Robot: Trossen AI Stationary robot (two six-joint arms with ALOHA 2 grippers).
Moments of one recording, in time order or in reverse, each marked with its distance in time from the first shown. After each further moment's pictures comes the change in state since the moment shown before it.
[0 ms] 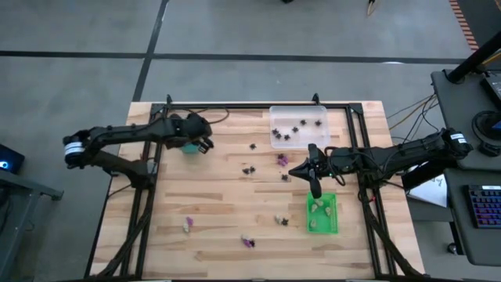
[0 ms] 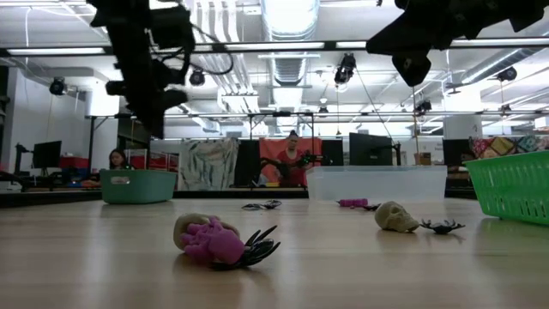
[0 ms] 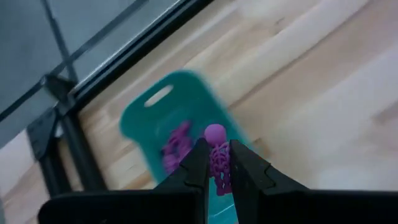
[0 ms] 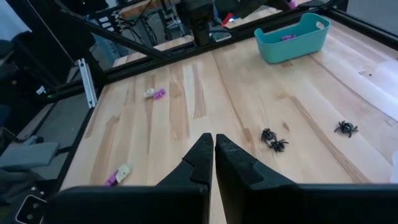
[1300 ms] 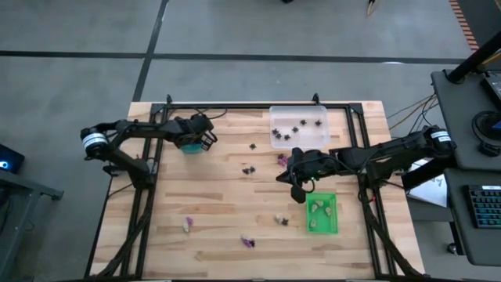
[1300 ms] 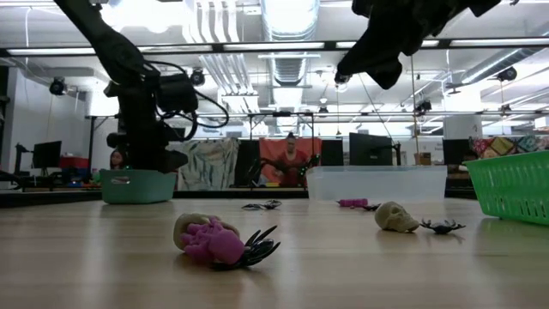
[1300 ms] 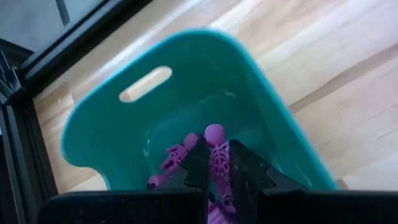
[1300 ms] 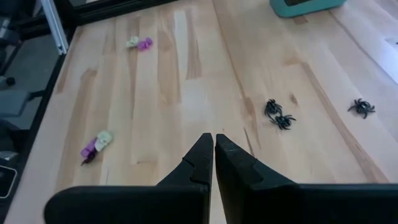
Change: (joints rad) left arm 0.219 0.218 -0.228 0.465 0.044 0.142; right arm 0.000 0.300 0.264 -0.220 -0.036 -0.053
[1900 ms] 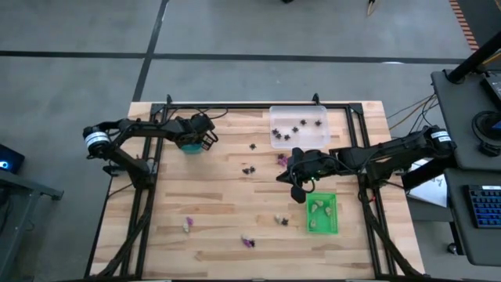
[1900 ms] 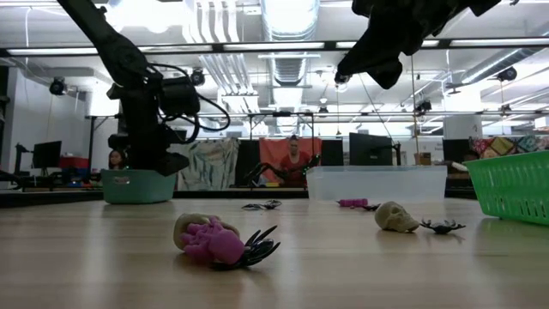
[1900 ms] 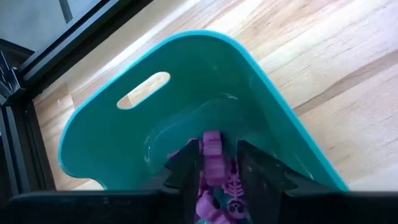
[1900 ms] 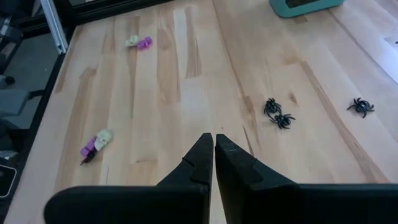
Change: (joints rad) left arm 0.001 0.026 0.011 0.004 -0.009 -0.004; right arm 0.000 -0.001 0.001 -0.008 0.000 0.000
